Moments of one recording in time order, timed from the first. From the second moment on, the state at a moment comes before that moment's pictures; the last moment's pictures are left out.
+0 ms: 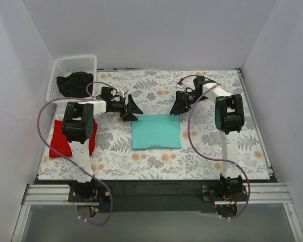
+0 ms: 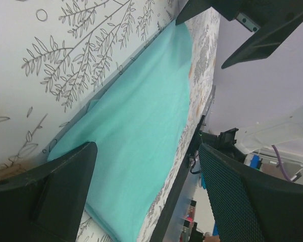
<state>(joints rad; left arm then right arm) -0.14 2.14 1.29 -0.11 1.06 -0.50 0.19 2.37 1.84 -0.88 -1.12 -0.29</state>
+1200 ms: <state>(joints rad) 0.00 1.58 0.93 -0.49 0.57 -0.48 1.08 1.88 1.38 -0.53 -0.19 -0.52</state>
